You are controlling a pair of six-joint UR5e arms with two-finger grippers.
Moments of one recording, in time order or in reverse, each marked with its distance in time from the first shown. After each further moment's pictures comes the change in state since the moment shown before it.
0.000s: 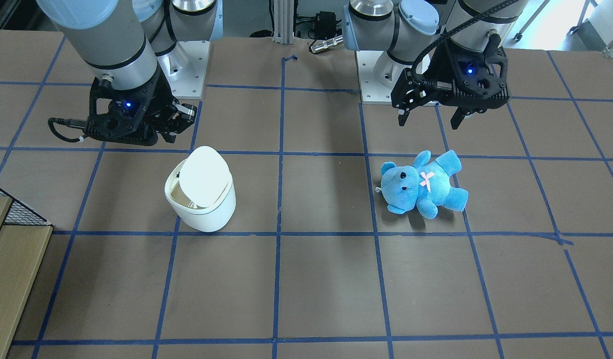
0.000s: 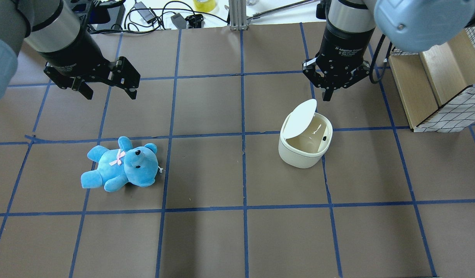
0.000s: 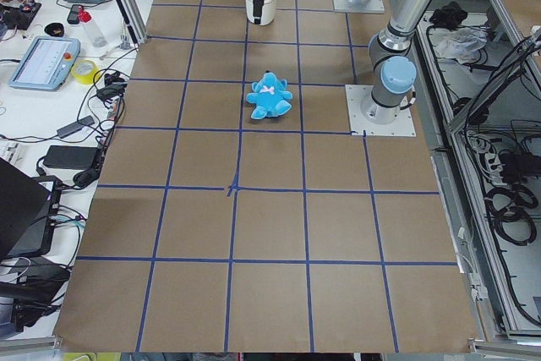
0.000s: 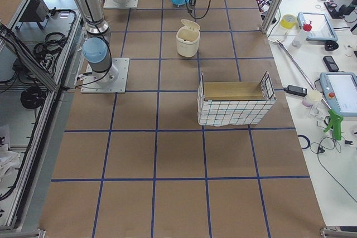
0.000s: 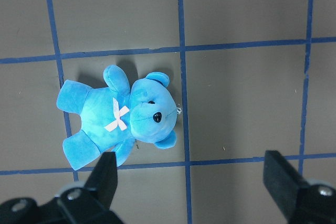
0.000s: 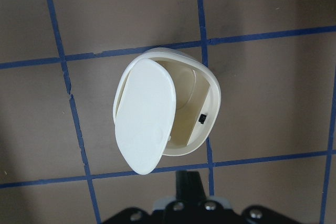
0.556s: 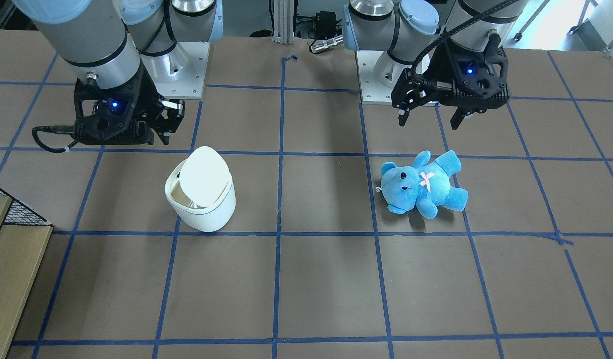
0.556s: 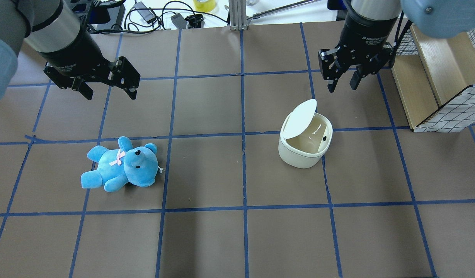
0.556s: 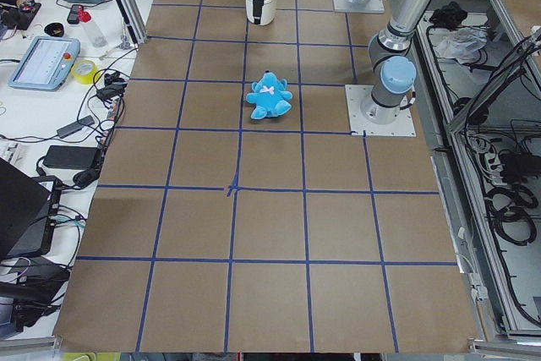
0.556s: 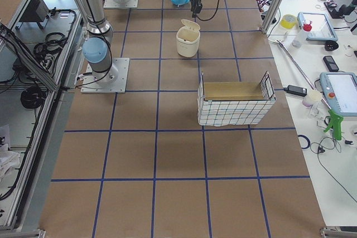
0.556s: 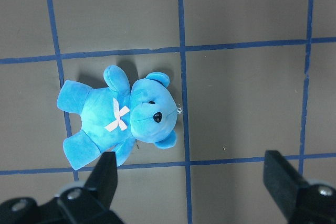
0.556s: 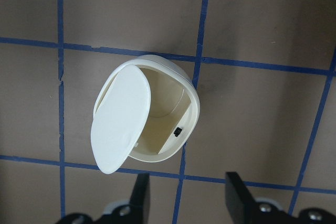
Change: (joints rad) left arm 0.000 0.000 0.000 0.000 0.000 0.000; right arm -0.082 -0.004 -0.006 -0.005 0.016 -0.281
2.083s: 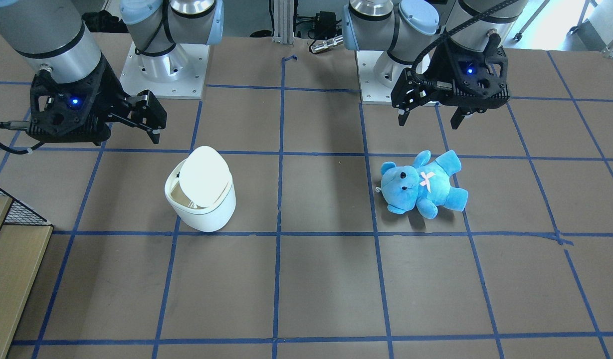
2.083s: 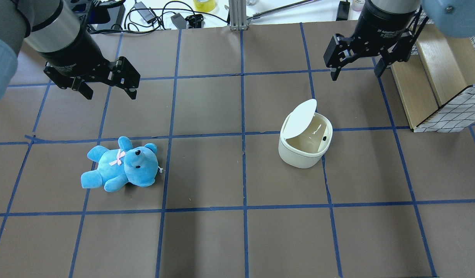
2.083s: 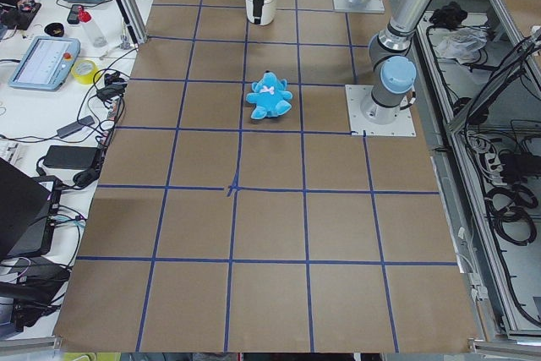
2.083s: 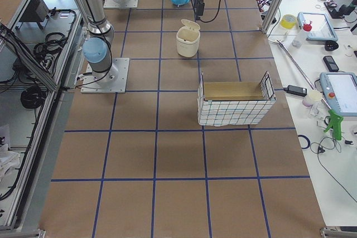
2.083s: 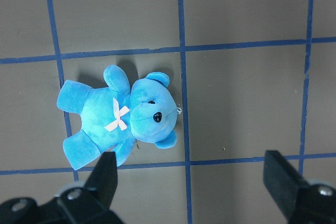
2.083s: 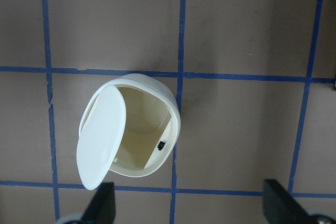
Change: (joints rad) left arm 0.000 0.000 0.000 0.000 0.000 0.000; right arm -0.030 -0.022 0.010 -0.050 -0.014 0.051
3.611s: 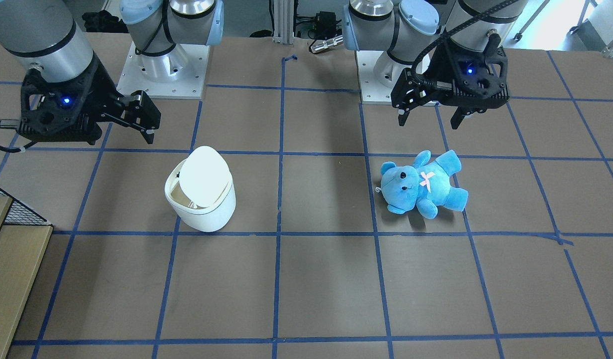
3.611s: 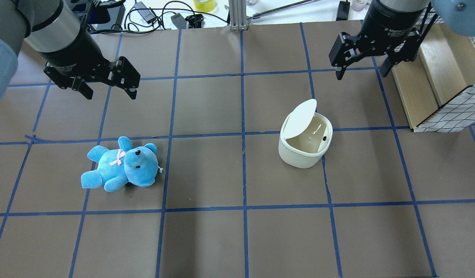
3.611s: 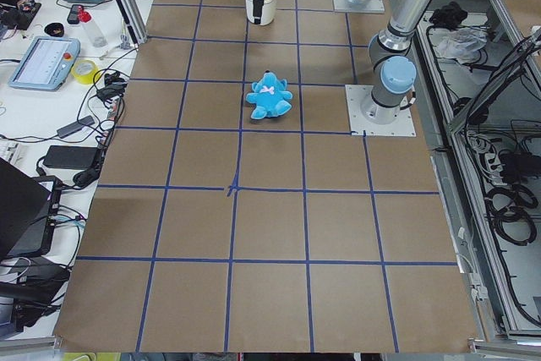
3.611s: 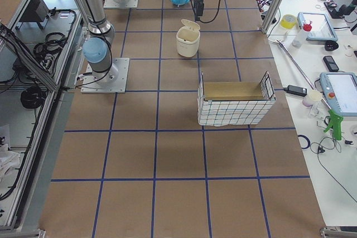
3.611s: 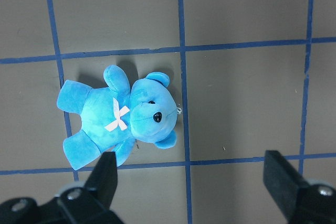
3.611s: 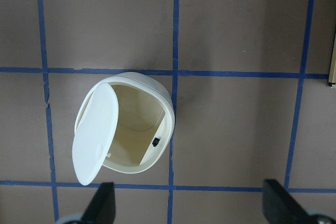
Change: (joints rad) left arm 0.000 0.000 0.000 0.000 0.000 0.000; right arm -0.013 -0.015 0.001 0.015 -0.001 -0.002
